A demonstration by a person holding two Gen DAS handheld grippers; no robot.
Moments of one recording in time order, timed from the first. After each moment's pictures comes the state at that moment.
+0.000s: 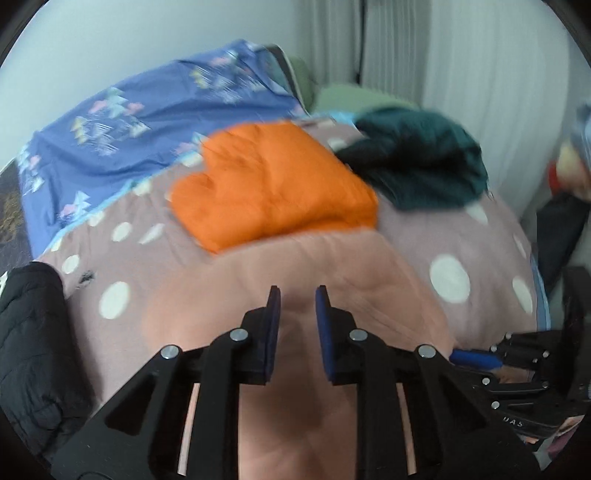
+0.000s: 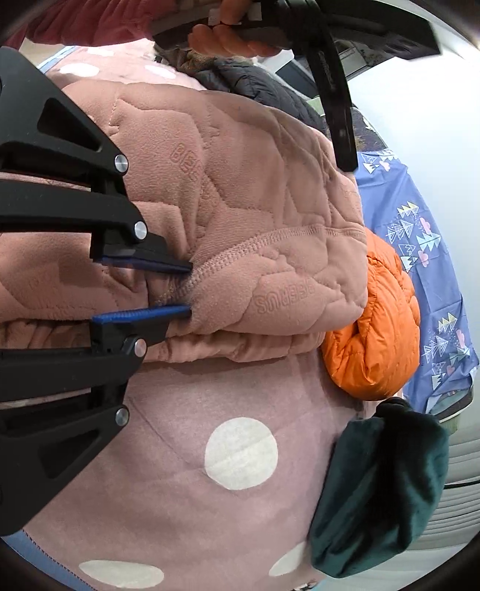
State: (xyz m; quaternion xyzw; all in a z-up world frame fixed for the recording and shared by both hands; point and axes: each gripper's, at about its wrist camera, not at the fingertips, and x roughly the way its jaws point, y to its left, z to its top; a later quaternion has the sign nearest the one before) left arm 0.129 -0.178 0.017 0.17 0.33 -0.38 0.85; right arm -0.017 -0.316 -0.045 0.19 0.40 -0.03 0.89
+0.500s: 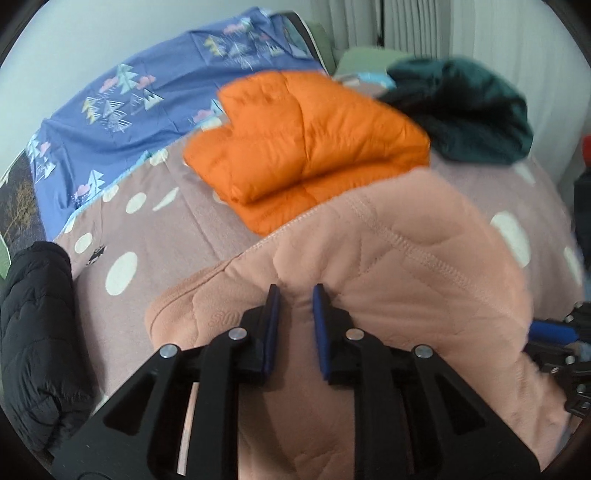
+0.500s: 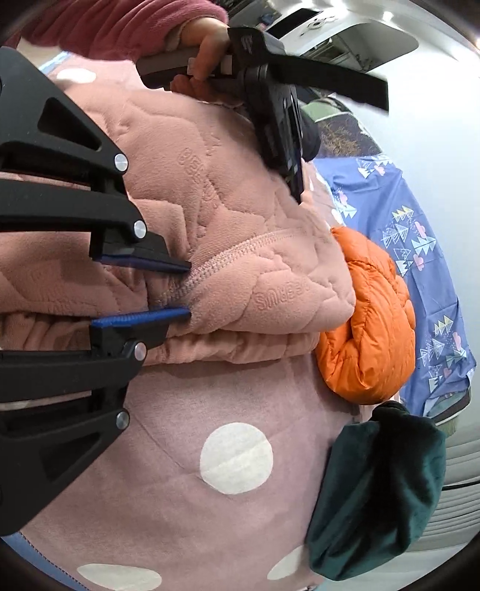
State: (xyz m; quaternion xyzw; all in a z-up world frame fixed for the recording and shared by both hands) left arm 0.152 -0.184 -0.037 0.21 0.37 -0.33 0.84; right arm -0.020 -0.310 -0.036 0.20 0.39 -0.02 0.90
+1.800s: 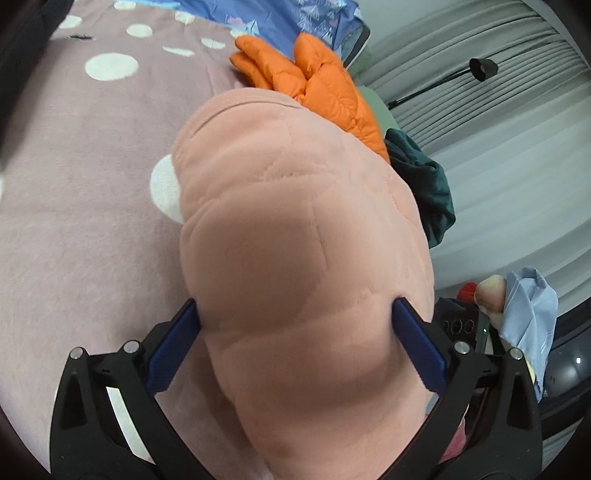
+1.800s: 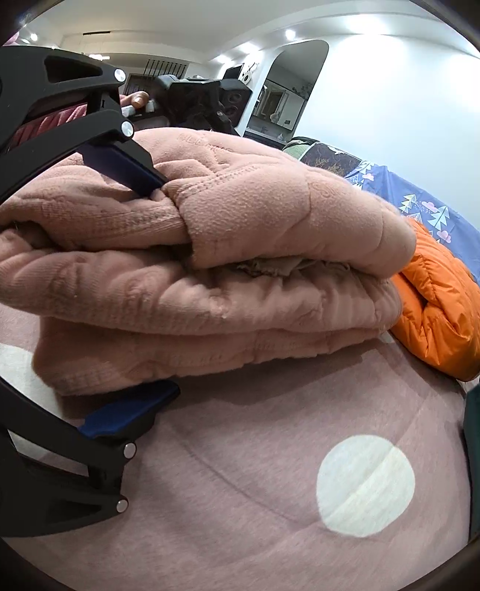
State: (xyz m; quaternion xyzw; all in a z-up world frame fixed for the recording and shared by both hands) left arm 0.169 -0.068 -0.085 -0.17 0.54 -0.42 0.71; right arm 0.002 -0.341 -0.085 0.42 0.43 0.09 0.79
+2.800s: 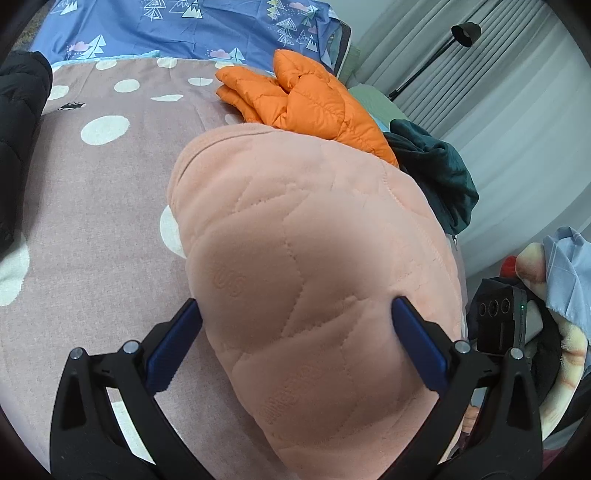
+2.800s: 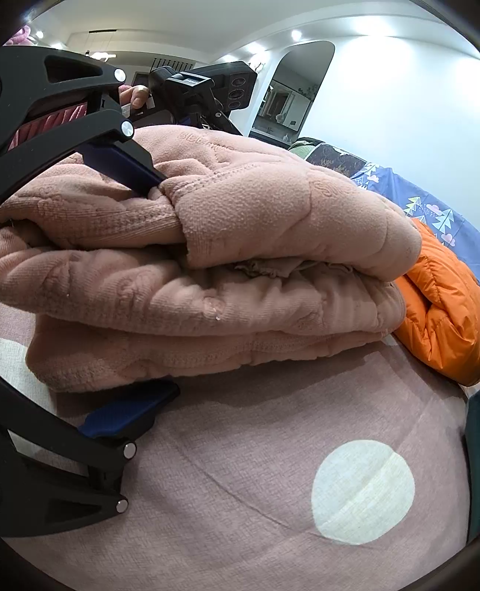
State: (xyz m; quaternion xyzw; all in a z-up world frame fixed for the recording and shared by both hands) left arm 0.159 -0.081 -0.060 -0.07 0.49 -0.40 0.77; right arm 0.006 -0.349 -0.083 0.41 0.43 0.10 0.80
